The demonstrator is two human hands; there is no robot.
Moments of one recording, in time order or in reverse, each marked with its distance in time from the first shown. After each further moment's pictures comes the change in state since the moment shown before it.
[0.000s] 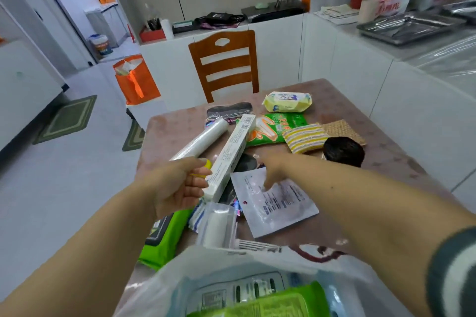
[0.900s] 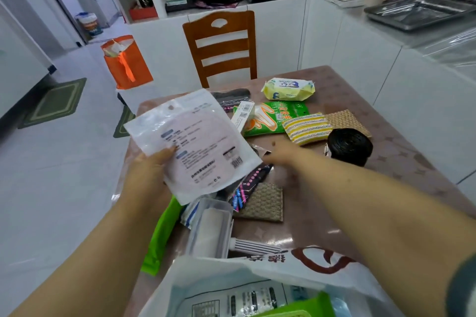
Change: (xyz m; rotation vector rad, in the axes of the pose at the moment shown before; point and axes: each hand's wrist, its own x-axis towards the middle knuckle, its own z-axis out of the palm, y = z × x) left_hand 0.061 -0.037 -0.015 -0.607 0.124 0.504; right_hand 0.017 0.018 0.011 0.496 0.177 0.167
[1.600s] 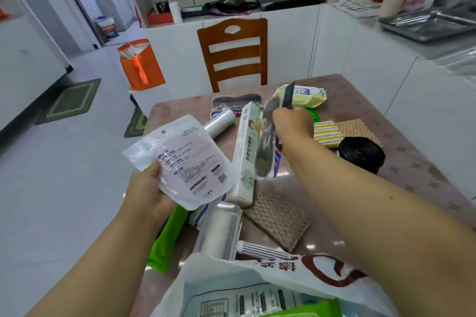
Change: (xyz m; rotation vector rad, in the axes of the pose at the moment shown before) left_hand 0.000 -0.007 -0.031 -0.302 0.137 -0.182; right_hand -0.030 -0.063 -0.027 0.832 0.563 0.100
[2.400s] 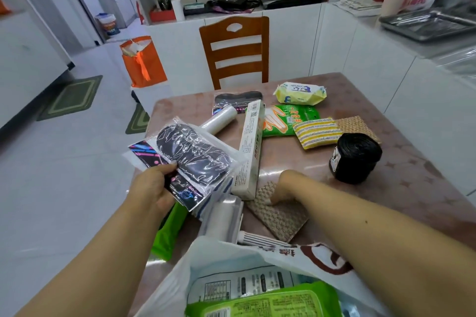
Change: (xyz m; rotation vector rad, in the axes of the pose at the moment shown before) left_hand 0.002 0.001 -0.002 0.175 0.191 -0.068; right_hand -0.031 0.081 -0.005 -1.305 -0.700 0.101
